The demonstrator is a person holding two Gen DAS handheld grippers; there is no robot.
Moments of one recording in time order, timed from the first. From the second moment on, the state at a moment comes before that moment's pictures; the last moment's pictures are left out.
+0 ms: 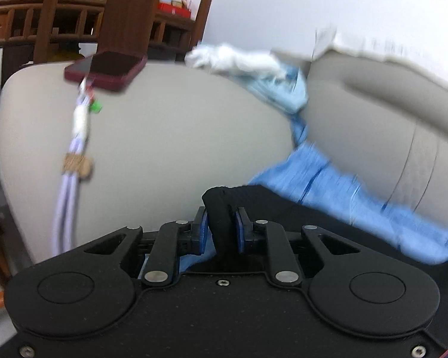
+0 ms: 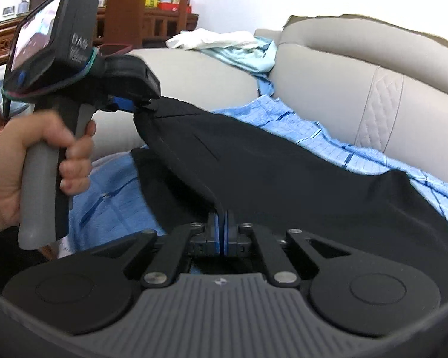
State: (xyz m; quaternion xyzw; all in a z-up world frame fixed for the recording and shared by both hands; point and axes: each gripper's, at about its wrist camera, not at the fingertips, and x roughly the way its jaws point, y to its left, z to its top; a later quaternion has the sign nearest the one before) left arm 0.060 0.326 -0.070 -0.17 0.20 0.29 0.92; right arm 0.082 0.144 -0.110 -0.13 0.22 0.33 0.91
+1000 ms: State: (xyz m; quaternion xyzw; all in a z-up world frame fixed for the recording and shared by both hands) left arm 0.066 0.281 -0.065 -0.11 0.13 0.33 0.93; right arm 0.091 -0.048 -0.087 -0.03 0.28 0.19 0.94
